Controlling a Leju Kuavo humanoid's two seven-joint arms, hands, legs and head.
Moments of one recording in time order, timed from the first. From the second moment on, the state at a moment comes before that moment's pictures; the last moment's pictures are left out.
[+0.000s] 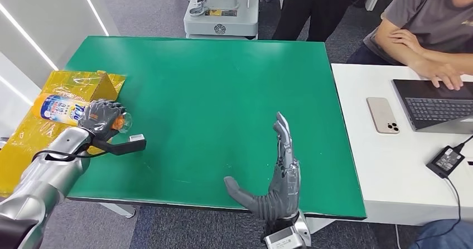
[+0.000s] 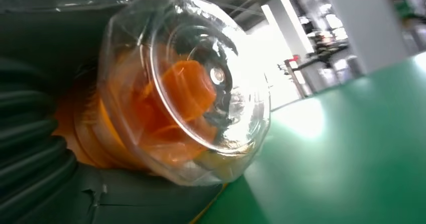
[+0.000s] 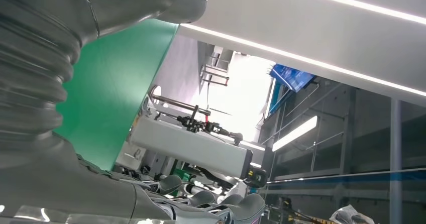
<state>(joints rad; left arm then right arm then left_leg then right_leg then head) -0.76 0.34 -0.44 -0.38 -1.21 0.40 -0.38 -0.06 0.09 0.67 -1.52 0.28 -0.50 -0.67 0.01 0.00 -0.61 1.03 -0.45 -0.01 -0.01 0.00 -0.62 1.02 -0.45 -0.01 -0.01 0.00</state>
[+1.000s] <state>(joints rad) -0.75 0.21 -0.52 -0.31 -1.26 0.22 -0.37 -0.07 0.09 0.67 -1.53 0.28 -0.52 -0.66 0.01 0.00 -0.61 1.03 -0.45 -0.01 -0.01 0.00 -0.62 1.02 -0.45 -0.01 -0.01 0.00</state>
